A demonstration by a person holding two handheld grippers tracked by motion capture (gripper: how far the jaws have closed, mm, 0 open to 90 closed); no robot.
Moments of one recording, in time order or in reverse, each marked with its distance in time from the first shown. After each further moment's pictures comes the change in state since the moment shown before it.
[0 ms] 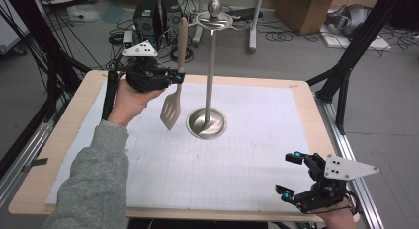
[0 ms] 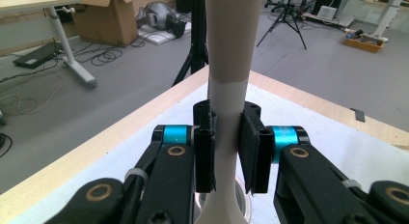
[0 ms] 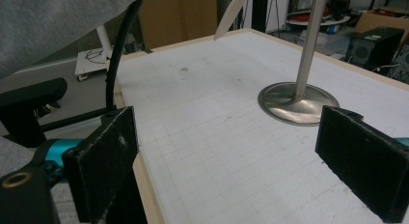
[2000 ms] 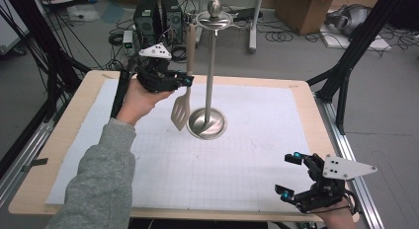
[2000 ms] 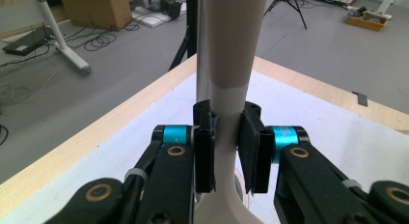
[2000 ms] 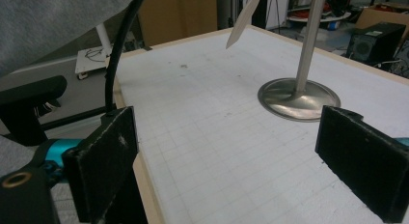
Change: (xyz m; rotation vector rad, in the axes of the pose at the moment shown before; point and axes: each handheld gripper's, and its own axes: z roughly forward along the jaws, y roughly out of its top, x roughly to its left) left arm -0.008 0.004 0.023 0.068 -0.006 0.014; right arm -0.002 -0.003 0.002 0.010 0.000 0.007
